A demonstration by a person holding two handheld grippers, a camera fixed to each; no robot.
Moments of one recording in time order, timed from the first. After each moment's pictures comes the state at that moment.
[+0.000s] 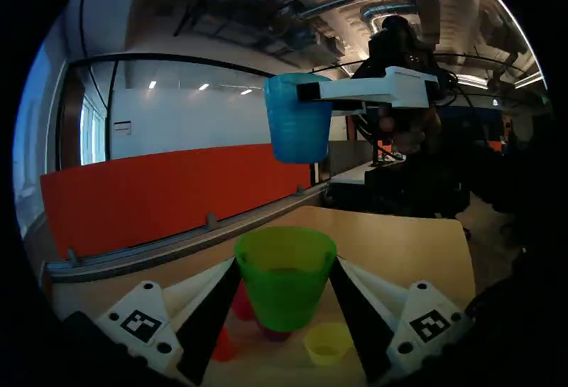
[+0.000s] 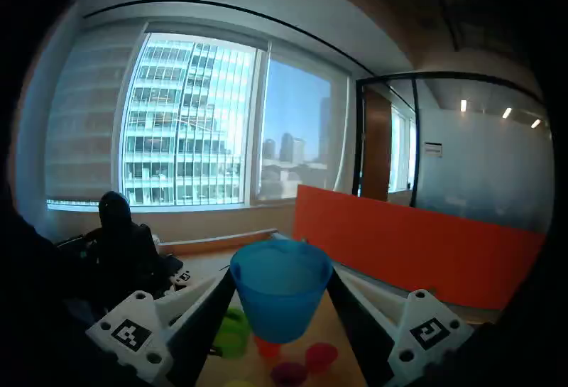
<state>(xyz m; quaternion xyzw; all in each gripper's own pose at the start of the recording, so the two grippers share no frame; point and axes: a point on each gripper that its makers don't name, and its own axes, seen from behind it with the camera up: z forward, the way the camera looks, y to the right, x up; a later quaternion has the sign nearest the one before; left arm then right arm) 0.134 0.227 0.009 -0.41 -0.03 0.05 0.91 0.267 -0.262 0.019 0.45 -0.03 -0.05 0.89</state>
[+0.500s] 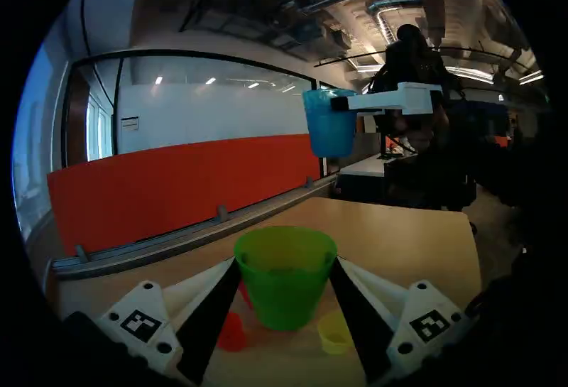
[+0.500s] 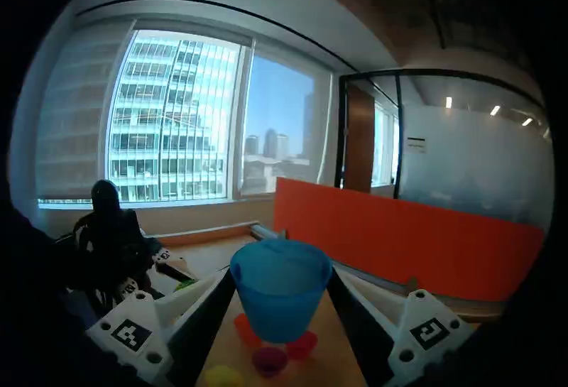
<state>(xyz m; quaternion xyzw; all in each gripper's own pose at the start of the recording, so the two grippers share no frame) 0.122 0.202 0.015 -0.39 -0.04 0.06 0.92 0.253 -0.213 0.030 0.42 -0.04 -0.06 0.91</state>
